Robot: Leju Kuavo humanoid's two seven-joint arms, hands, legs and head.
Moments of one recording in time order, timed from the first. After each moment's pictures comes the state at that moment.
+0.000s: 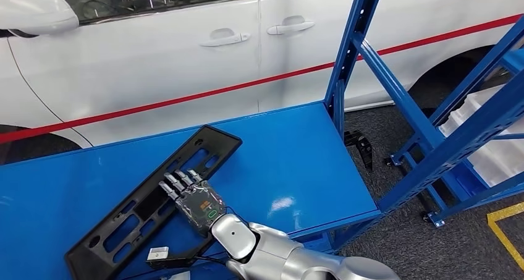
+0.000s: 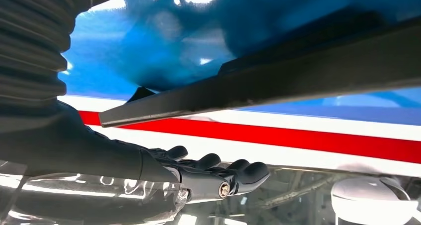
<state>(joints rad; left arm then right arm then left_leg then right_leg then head) -0.10 -0.19 0.48 -0.19 -0.18 0.09 -0.28 -0.73 0.37 1.47 -0.49 0.96 -0.57 0.21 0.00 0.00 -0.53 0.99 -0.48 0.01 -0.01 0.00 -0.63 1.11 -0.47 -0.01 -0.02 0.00</state>
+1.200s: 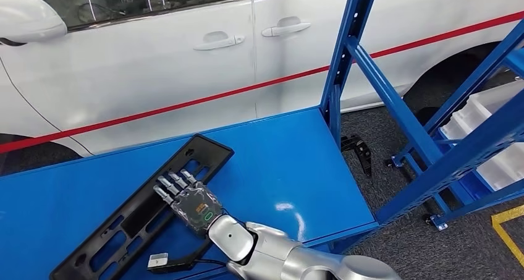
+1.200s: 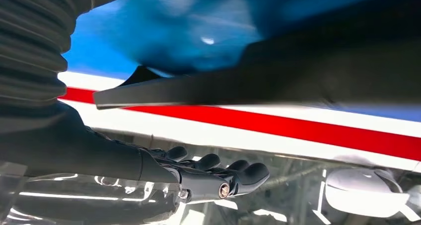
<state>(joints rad) -0.11 -0.20 0.48 -0.19 -0.17 0.09 -0.29 -0.74 0.37 1.47 -0.50 1.09 -0.51 0.21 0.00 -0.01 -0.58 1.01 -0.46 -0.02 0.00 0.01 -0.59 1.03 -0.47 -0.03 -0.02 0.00</state>
